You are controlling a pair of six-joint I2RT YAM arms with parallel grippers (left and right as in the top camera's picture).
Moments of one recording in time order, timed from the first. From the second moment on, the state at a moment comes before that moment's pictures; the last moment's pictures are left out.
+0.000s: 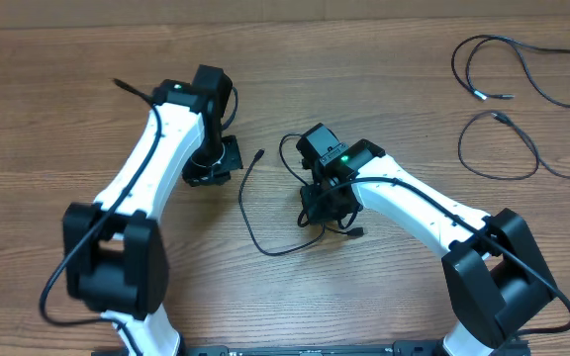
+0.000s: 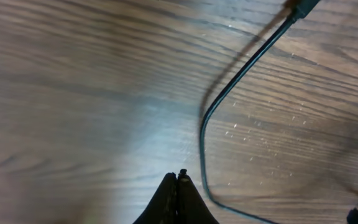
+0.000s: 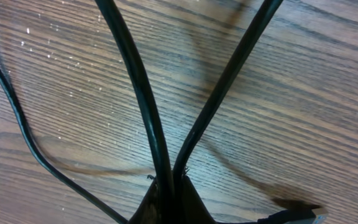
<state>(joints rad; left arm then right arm) -0.24 1.92 1.54 -1.24 0.07 -0.48 0.63 1.82 1.25 -0.88 -0.16 0.38</state>
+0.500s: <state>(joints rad) -0.24 2.05 1.53 -1.15 0.07 -0.41 0.63 1.82 1.25 -0.88 -0.18 0.38</state>
